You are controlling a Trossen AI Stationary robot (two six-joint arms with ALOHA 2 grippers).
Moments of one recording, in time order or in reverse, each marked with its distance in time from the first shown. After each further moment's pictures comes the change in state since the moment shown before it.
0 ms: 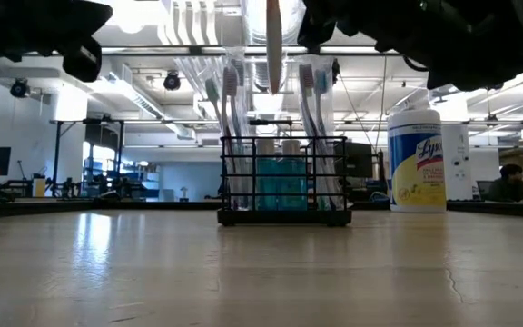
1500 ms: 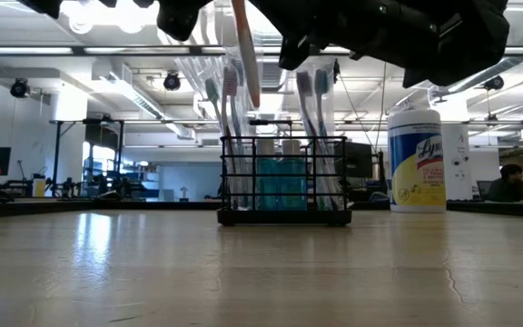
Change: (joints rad) left arm -0.035 0.868 0.548 0.164 0.073 0.079; right arm -0.058 0.021 0.092 -0.138 0.040 0.180
